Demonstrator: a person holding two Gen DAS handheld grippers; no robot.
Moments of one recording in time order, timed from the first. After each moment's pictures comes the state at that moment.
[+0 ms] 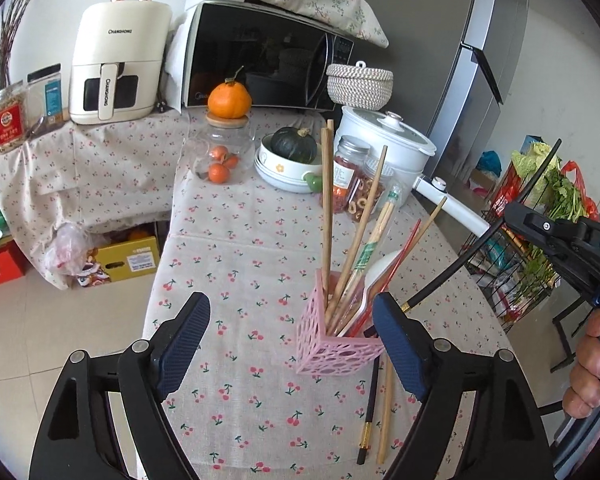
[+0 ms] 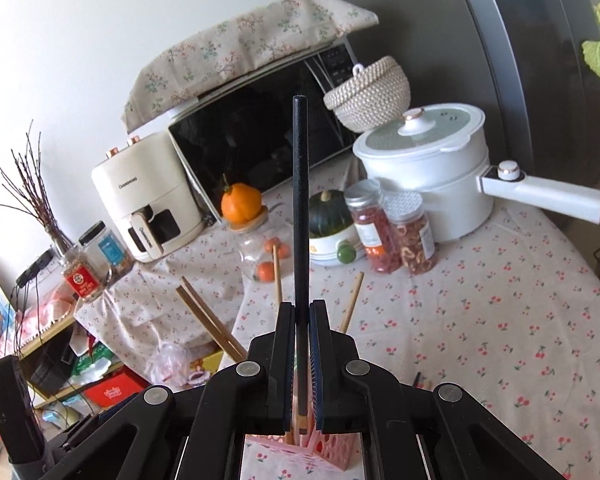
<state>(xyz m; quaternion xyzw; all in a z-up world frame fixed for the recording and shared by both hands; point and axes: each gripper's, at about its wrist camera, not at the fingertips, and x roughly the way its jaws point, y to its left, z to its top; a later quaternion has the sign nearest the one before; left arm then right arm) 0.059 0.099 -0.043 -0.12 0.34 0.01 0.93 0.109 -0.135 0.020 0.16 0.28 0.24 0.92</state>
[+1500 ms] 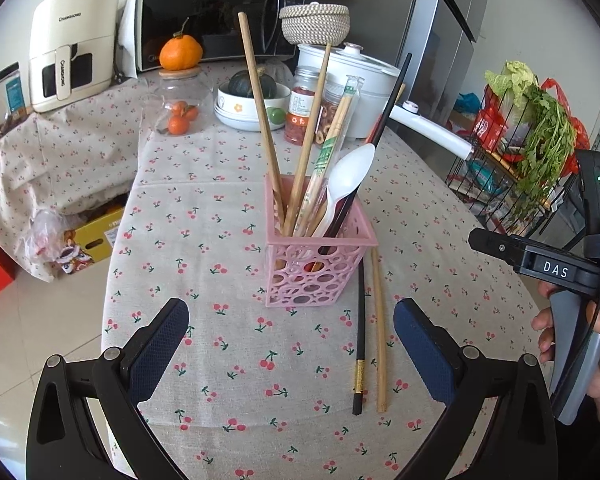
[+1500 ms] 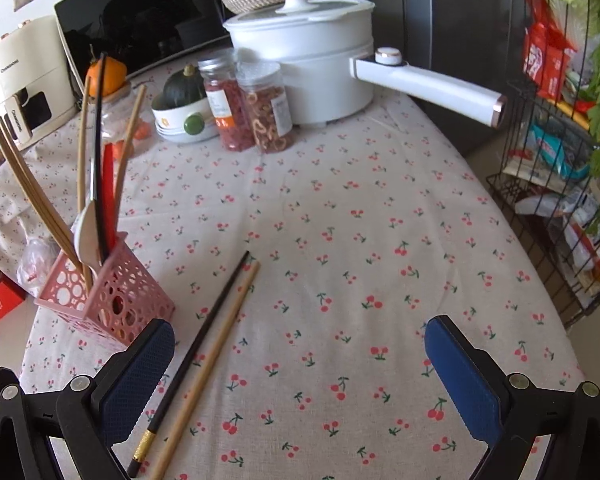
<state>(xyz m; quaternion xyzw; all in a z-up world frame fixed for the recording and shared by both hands) 0.048 0.054 -0.092 -0.06 0.40 -0.04 0.91 0.116 -0.191 -0.081 0.04 0.41 0.10 0.90</state>
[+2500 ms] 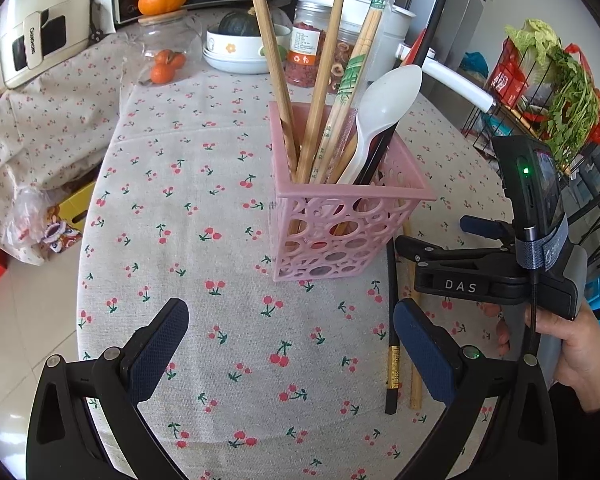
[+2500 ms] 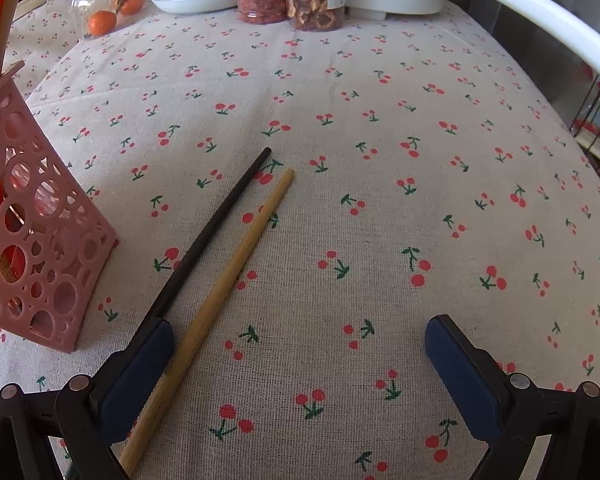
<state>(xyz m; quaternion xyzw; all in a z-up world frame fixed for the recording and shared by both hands) 0.086 0.054 -0.136 -0.04 0.48 -0.05 0.88 0.172 -0.124 -0.186 -0.06 0.49 0.11 0.86</state>
